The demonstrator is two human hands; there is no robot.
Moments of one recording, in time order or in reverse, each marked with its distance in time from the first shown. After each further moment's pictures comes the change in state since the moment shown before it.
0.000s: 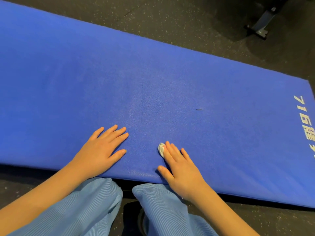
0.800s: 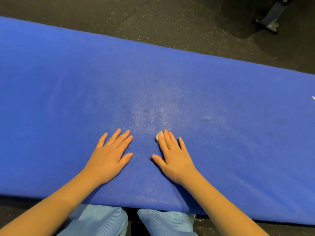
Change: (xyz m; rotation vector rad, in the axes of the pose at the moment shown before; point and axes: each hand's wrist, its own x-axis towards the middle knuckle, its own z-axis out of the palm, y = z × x) left_hand 0.044 -0.010 -0.002 0.017 -0.072 -0.078; right_hand 0.091 0.003 -0.008 -0.057 0.065 0.027
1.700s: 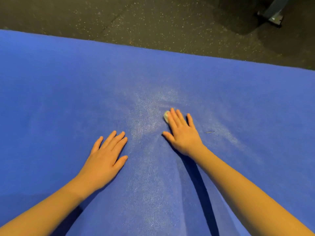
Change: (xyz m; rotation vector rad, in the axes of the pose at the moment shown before) left_hand 0.058 -0.026 -0.012 -0.092 0.067 0.016; right_hand 0.117 0.080 -0.032 -0.156 0.089 0.046
